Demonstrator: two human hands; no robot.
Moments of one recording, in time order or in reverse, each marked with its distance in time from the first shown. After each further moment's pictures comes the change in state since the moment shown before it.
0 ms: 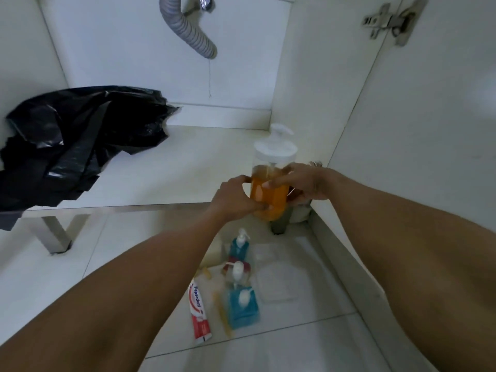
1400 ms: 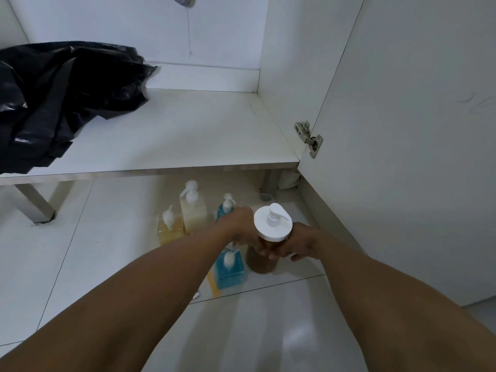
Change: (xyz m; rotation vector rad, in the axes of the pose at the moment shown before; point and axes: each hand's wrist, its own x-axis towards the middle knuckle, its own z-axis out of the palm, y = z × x) left_hand -0.052 -0.026 0.114 0.356 -0.517 -0.036; right_hand -0.026 0.182 0.084 -0.050 -0.028 0.283
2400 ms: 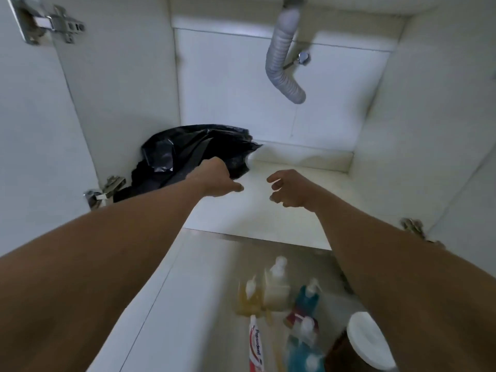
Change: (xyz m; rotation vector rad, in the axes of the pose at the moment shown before) left_hand -0.129 -0.155 -0.288 -0.051 0.681 -0.372; right_hand 0.011 -0.339 0.007 -0.293 0.150 -0.704
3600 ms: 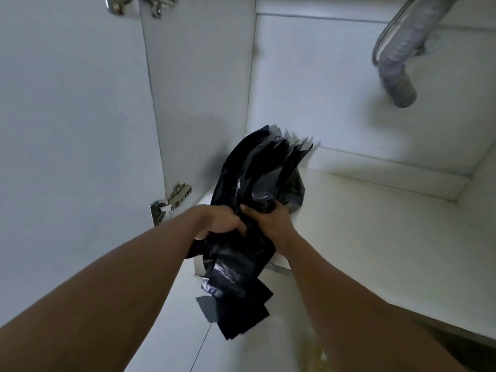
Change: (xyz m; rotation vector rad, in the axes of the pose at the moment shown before) left_hand 0.031 -0.176 0.001 -0.517 -0.510 -0.445; right_hand 0.149 -0.071 0.216 0.694 0.111 -0.041
